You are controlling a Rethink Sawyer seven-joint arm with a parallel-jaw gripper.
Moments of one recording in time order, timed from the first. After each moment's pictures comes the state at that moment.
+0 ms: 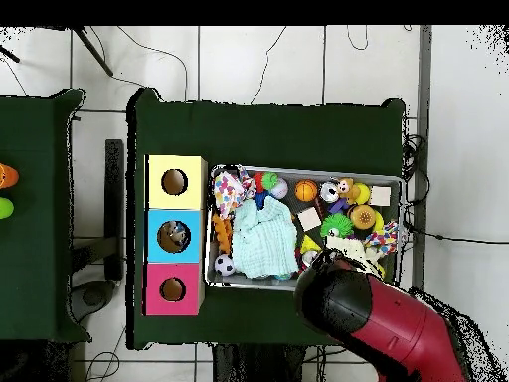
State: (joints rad) arm -0.21 -0.90 -0.39 1.79 -0.06 0.59 1.90
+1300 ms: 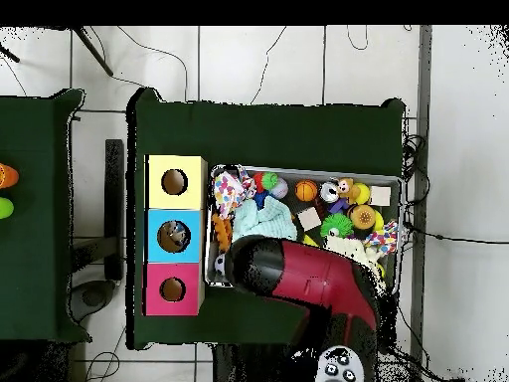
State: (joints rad) arm -0.02 -0.67 -0.36 1.71 -0.05 0.63 1.90
